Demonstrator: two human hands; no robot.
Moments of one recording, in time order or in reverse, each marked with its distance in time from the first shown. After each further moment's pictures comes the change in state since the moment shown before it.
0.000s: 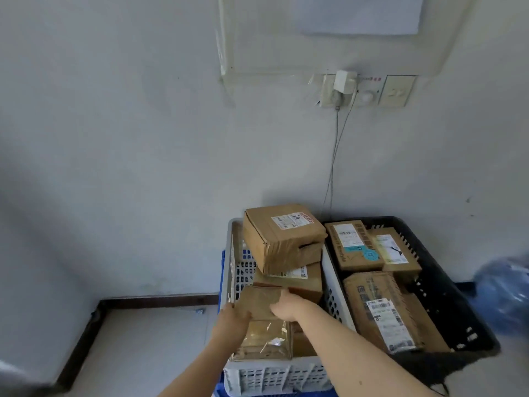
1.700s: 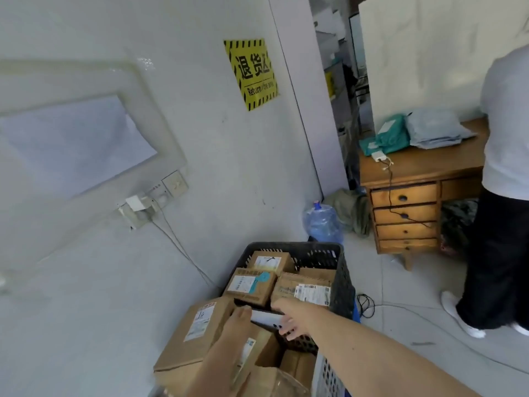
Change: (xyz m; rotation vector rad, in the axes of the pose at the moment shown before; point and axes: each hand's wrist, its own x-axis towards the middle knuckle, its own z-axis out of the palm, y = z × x) left_hand -0.012 0.182 -0.010 0.511 -0.535 0.825; right_hand -0.119 0.024 -0.004 1.618 0.587 0.172
